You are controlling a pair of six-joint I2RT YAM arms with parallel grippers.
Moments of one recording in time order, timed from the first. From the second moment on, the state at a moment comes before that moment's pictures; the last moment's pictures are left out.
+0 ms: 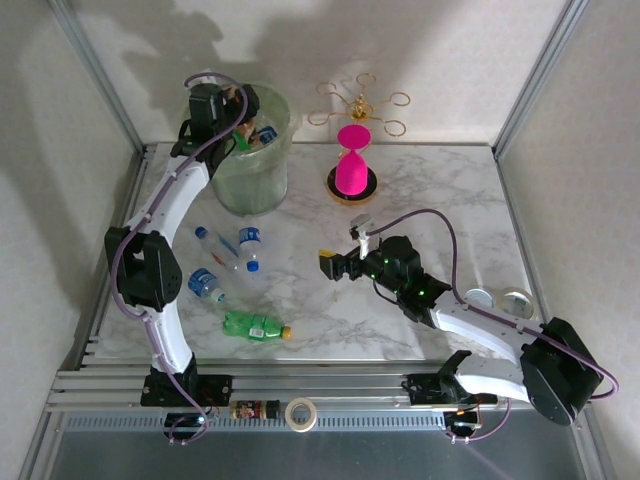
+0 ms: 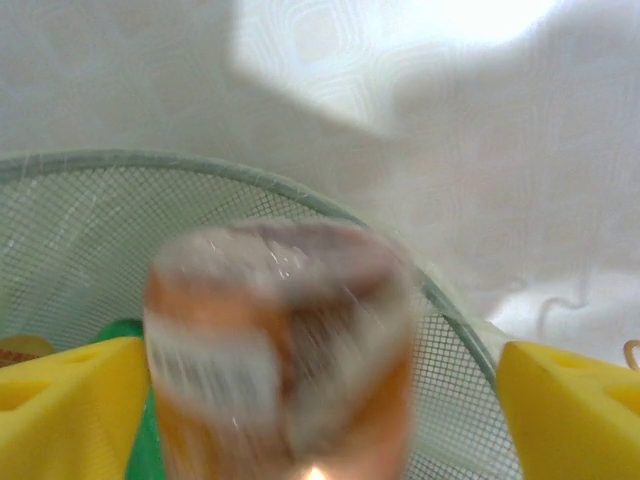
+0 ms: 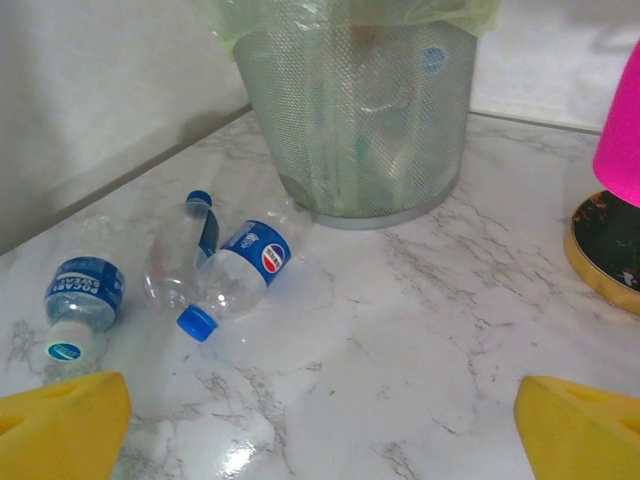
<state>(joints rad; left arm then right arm) -0.17 1.92 1.83 -0.13 -0.13 -0.53 0.77 1.16 0.56 0.35 -0.06 0.17</state>
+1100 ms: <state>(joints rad) -0.17 1.08 1.18 -0.26 -0.25 -0.57 0.77 1.24 0.51 0.46 0.00 0.24</state>
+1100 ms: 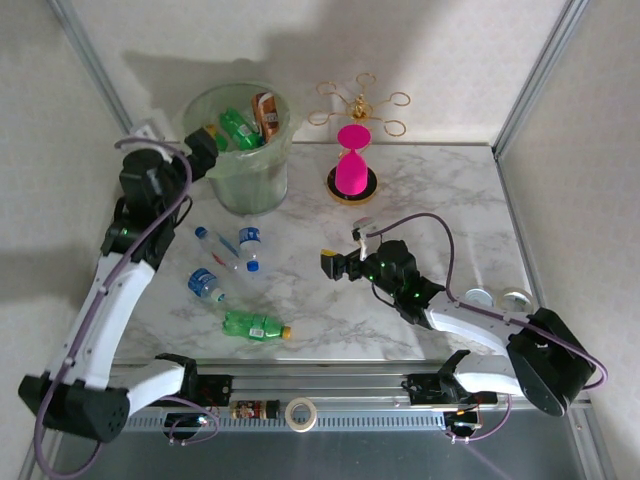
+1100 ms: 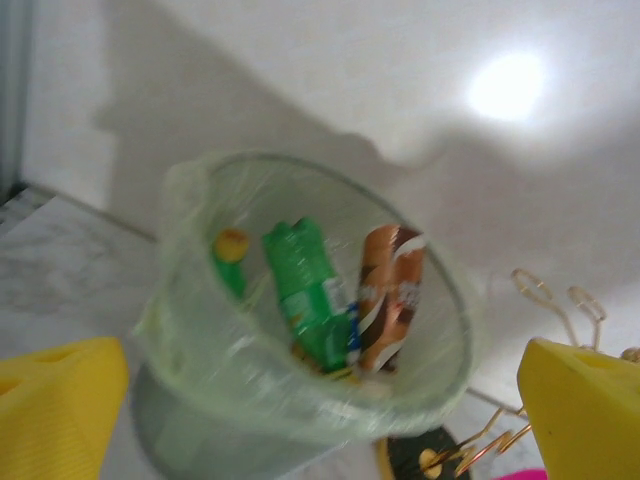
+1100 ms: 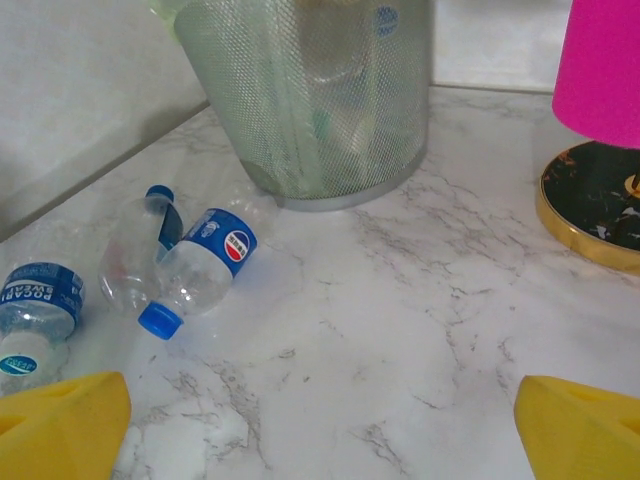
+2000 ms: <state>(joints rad) -0.17 0.82 0.42 -0.49 -0.39 -0.98 0.77 1.31 0.51 0.49 0.01 0.28</state>
